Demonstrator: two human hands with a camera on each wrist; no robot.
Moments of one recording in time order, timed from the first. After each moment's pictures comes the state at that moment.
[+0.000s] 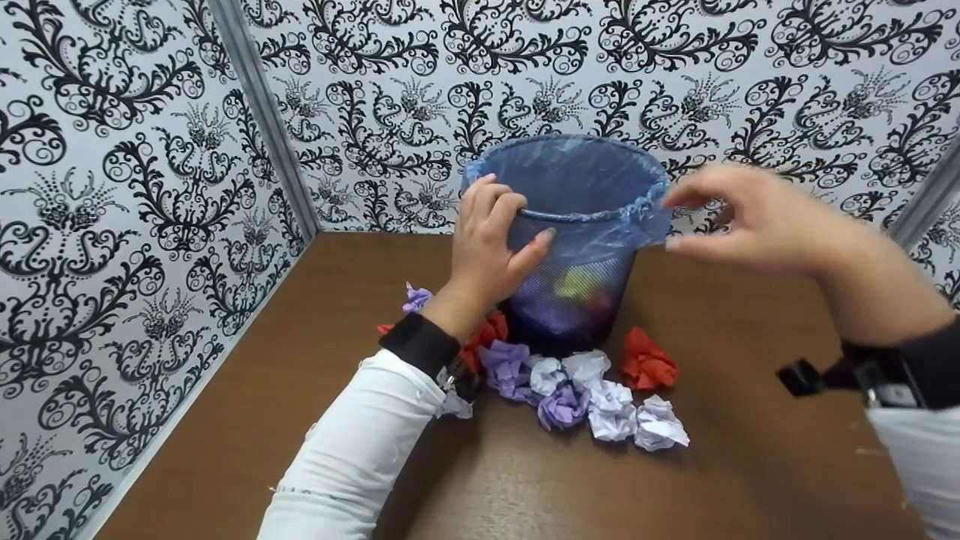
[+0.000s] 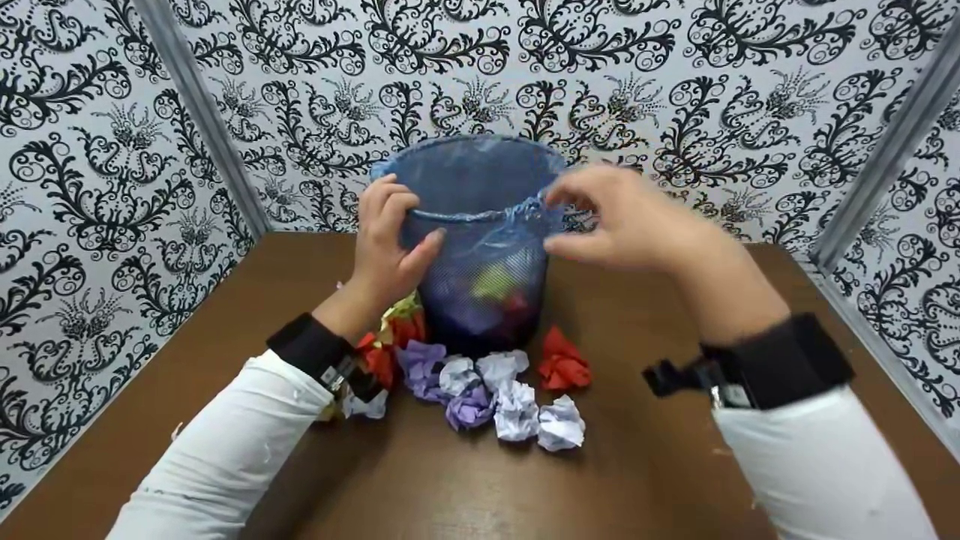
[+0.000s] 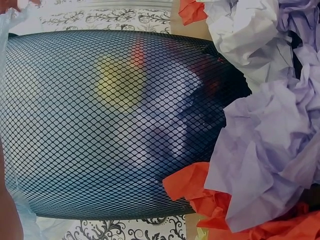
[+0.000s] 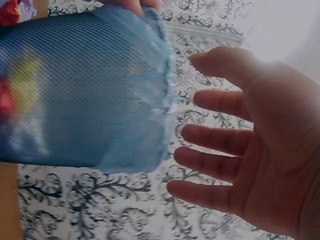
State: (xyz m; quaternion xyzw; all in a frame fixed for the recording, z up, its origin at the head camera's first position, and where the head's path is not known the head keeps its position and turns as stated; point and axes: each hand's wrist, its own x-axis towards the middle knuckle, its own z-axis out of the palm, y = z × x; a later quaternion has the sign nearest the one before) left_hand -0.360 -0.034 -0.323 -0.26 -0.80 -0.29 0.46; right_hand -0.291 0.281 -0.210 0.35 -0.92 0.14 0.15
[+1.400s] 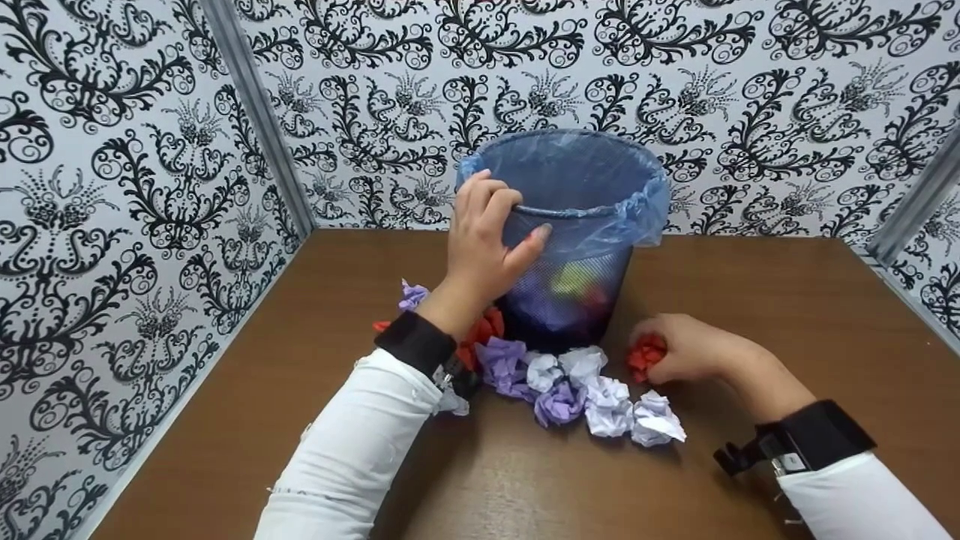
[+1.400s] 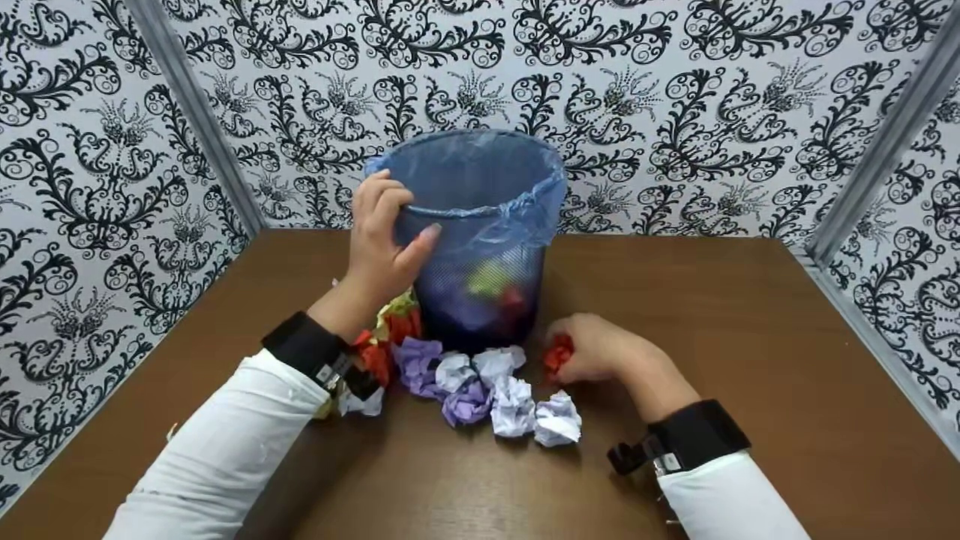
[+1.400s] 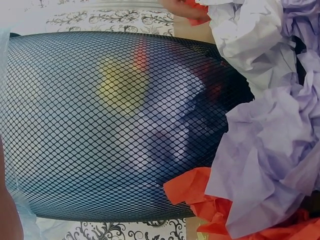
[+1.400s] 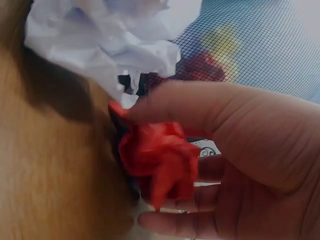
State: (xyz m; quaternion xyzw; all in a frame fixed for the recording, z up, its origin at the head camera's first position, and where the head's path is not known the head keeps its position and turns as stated) left_hand -0.358 -0.033 -0.324 -0.25 -0.80 -0.30 0.45; right_hand -0.323 0.288 -0.399 0.32 -0.92 0.22 -0.08
